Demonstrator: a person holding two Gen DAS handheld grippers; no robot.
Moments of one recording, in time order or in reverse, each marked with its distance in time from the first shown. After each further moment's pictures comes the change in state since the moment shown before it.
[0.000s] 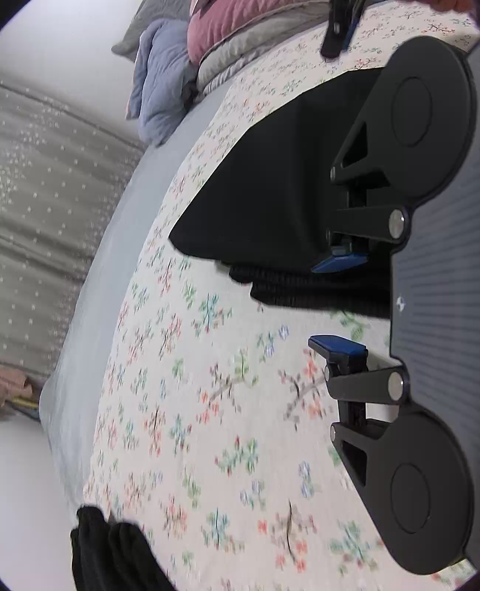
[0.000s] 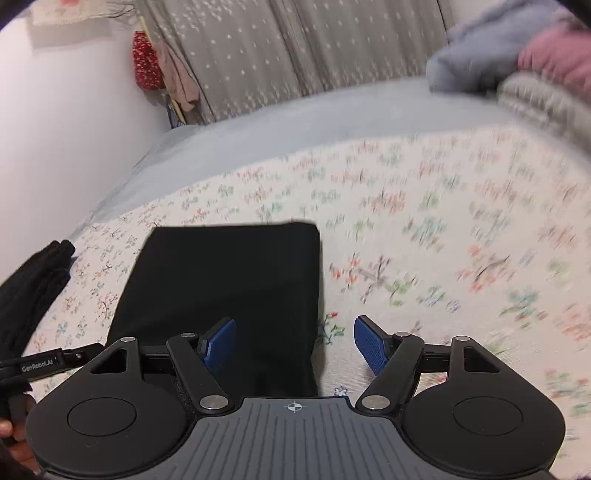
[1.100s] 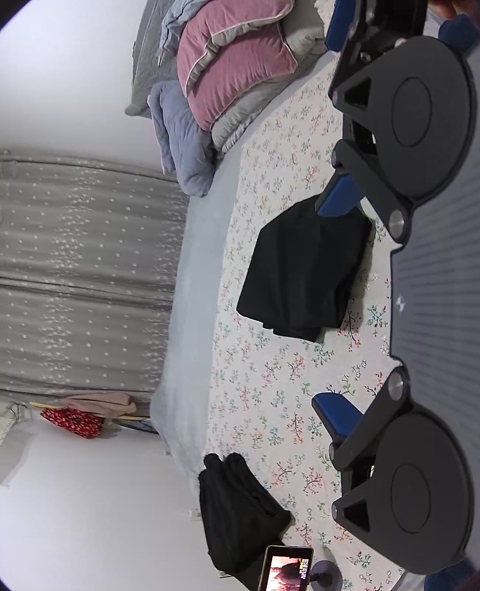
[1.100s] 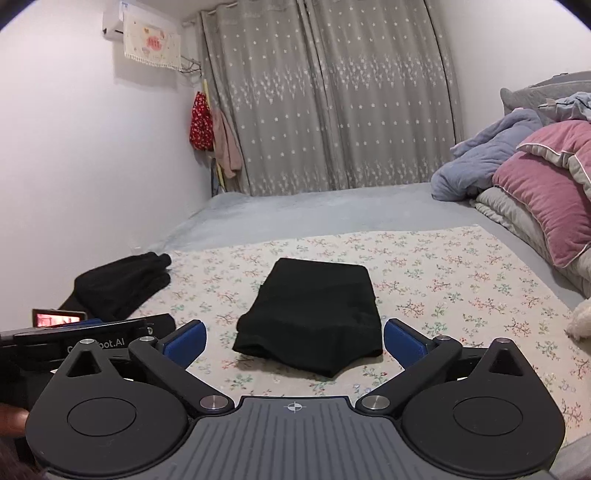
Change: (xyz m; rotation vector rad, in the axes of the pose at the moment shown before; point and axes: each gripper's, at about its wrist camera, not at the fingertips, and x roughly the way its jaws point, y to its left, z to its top) left arm -0.281 -0.082 -0.113 0.202 -0.276 0.032; right arm -0.292 0.130 -0.127 -0.122 -0.269 -0.001
